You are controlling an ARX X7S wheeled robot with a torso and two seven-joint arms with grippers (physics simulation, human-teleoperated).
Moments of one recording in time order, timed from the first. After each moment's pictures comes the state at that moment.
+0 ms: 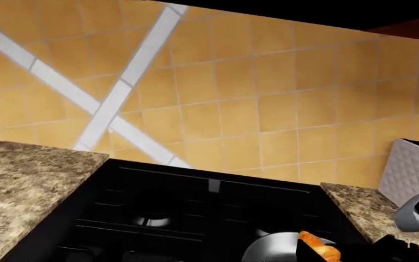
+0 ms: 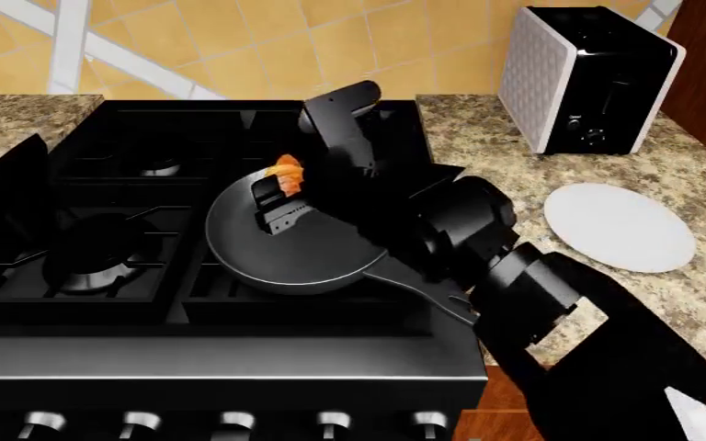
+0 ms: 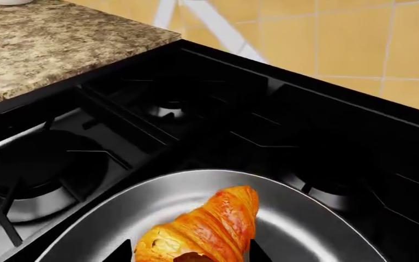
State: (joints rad) left arm -0.60 -0.89 -0.49 0.69 -1.92 -1.10 -1.01; right arm 1.37 0.01 -1.04 0.78 1.02 0.53 -0.03
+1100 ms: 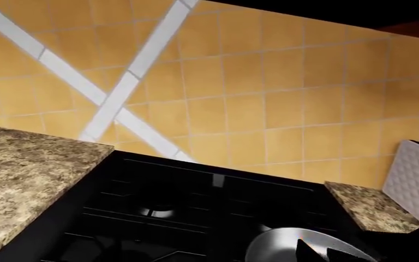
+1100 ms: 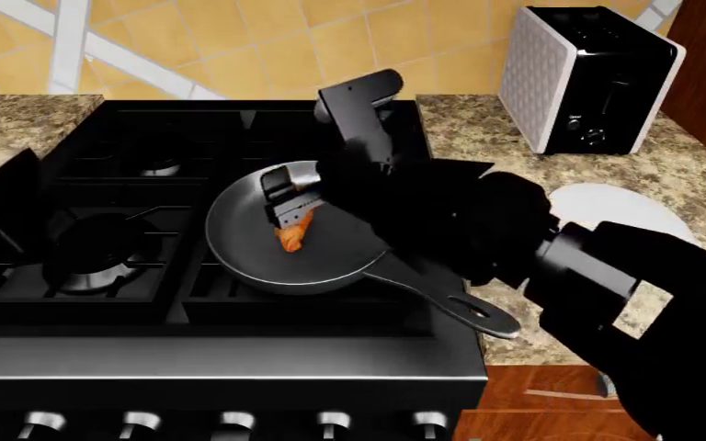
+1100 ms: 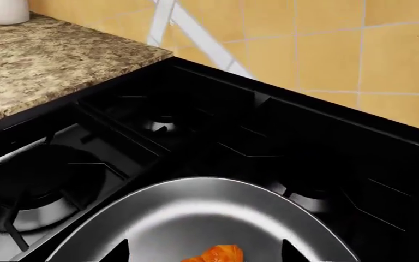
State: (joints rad) left arm -0.51 -0.87 -0.56 0.70 -1.91 -1.08 -0.99; right arm 1.50 0.18 -1.46 0.57 1.49 0.30 0.16
